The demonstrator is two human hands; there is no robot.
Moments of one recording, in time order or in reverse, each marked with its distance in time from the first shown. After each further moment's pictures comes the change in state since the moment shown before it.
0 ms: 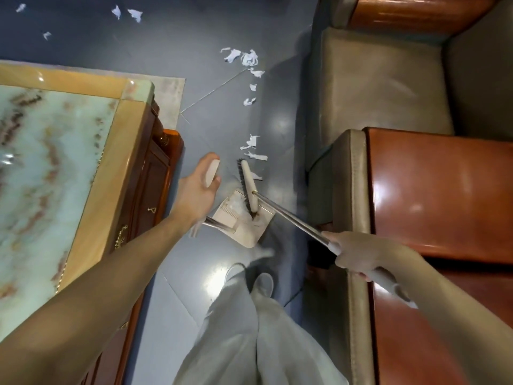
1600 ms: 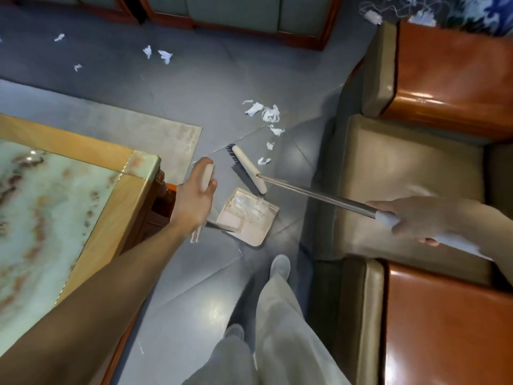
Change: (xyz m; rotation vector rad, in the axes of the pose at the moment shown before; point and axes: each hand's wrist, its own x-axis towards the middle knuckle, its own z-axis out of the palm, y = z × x) left_hand 0.286 0.061 -0.027 -0.083 0.162 -0.121; right_hand 0.122 0.003 -0.393 -0.388 0.180 -0.021
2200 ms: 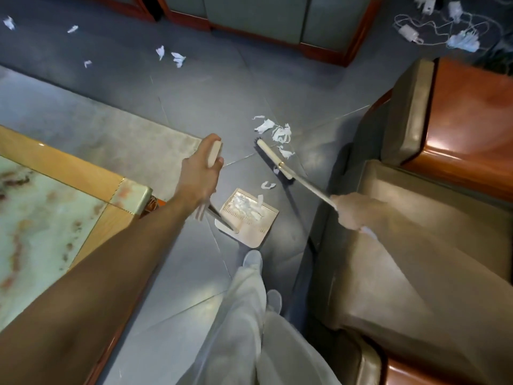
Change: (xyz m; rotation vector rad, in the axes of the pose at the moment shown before) left_hand 0.205 0.087 0.025 0.022 0.117 -0.077; right_hand 0.182 -0.039 -0.162 -0.156 0.087 0.034
